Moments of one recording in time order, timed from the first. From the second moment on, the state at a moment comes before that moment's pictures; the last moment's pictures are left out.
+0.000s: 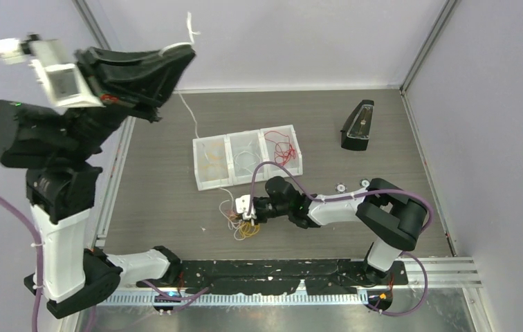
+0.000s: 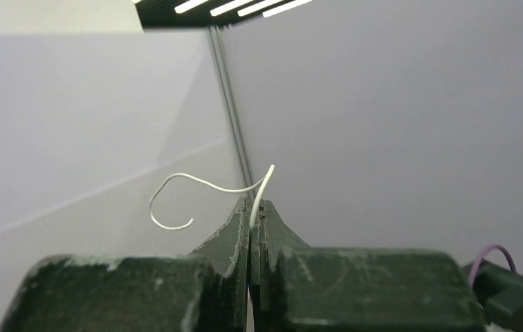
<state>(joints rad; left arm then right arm) -0.61 1.17 2.07 -0.30 0.43 -0.05 1.02 1.68 0.71 0.55 -0.53 -0.53</state>
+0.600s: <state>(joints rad) -0.61 1.13 2.11 -0.25 0.33 0.08 1.00 1.57 0.67 0.15 -0.48 -0.87</state>
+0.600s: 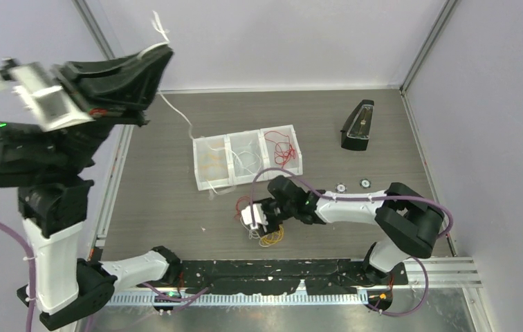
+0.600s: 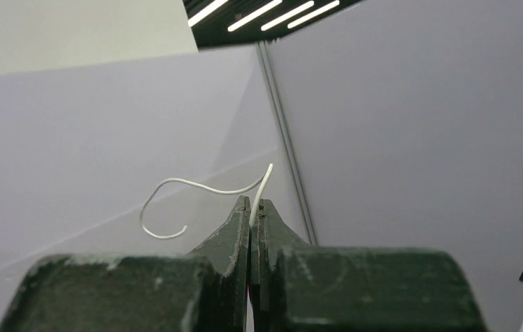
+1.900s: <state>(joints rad) -0.36 1.27 1.79 0.01 0.53 -0.18 0.60 1.45 0.84 -0.28 -0.44 -0.28</state>
